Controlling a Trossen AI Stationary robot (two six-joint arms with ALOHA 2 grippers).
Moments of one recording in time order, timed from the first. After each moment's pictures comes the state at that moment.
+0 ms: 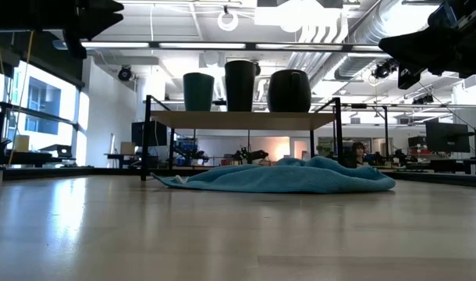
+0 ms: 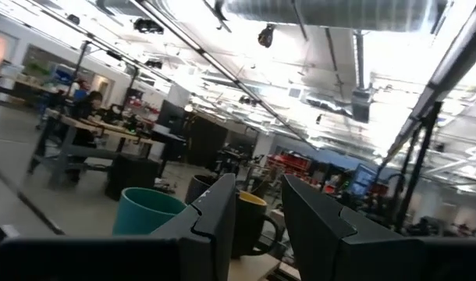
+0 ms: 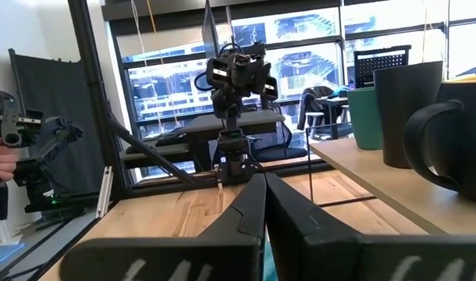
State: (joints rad) left arm 0.06 0.30 0.16 0.61 -0.61 -0.08; right arm -0.12 0.01 0.01 0.18 -0.07 0.13
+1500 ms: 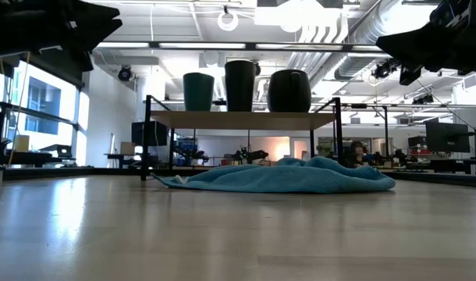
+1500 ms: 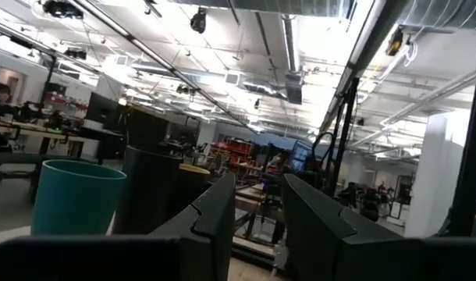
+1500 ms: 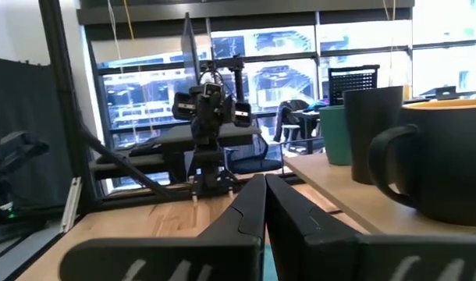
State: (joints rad) left arm 0.08 0.21 0.01 0.64 -0.35 -0.09; right arm -0.12 0.01 0.02 0.21 0.00 0.08
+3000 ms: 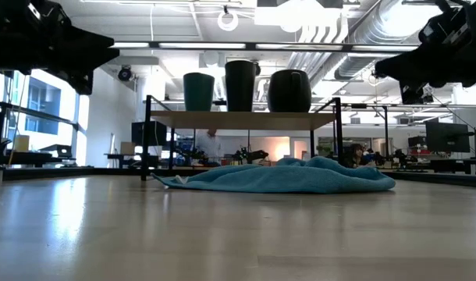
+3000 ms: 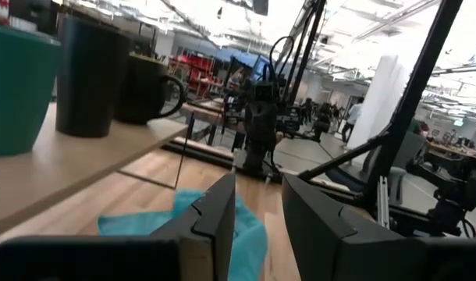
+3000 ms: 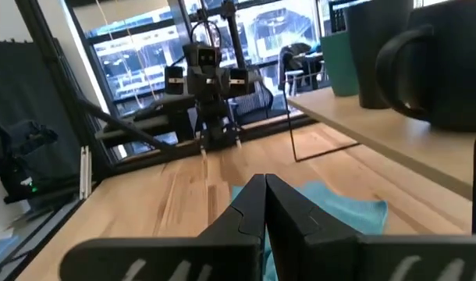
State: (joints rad) left arm 0.14 0.01 0.01 0.13 -0.11 -0.25; right arm -0.12 0.01 0.03 0.03 -0.01 0.21
